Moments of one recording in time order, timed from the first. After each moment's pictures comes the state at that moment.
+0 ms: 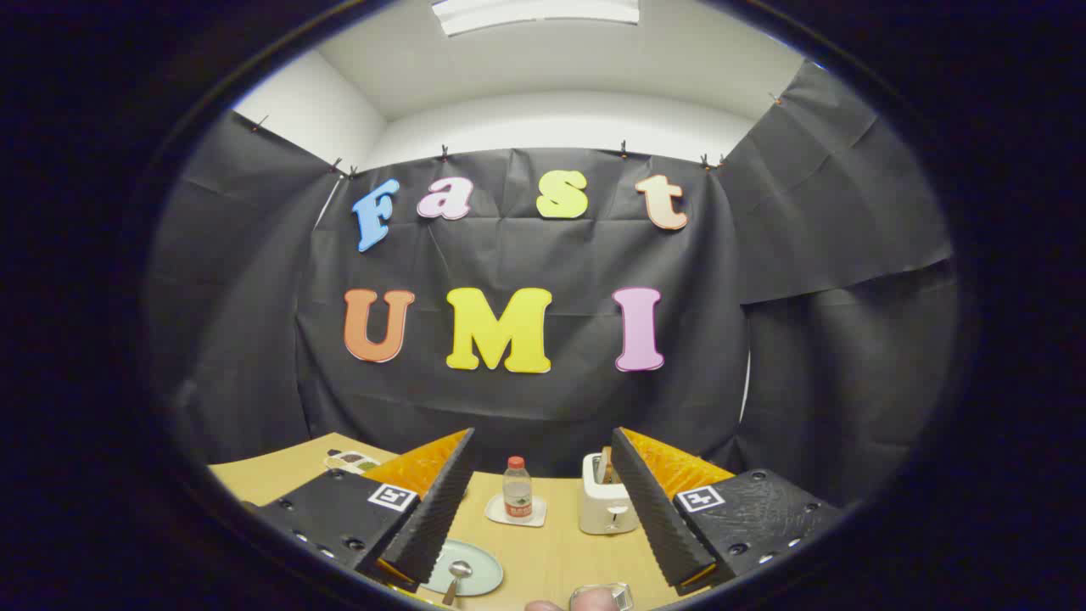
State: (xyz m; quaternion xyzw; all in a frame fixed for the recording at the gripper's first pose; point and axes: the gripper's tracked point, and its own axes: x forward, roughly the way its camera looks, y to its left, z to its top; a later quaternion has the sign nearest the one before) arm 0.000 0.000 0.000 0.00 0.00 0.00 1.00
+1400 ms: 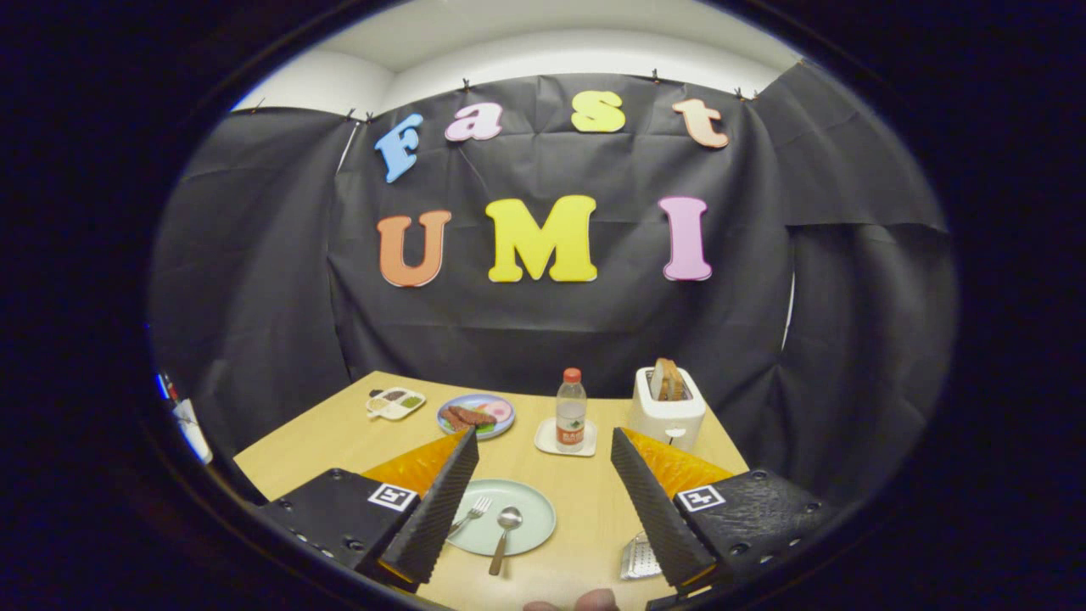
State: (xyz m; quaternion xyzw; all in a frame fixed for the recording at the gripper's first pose) arm -0.007 0.069 -0.103 0.00 0.17 0.06 0.98
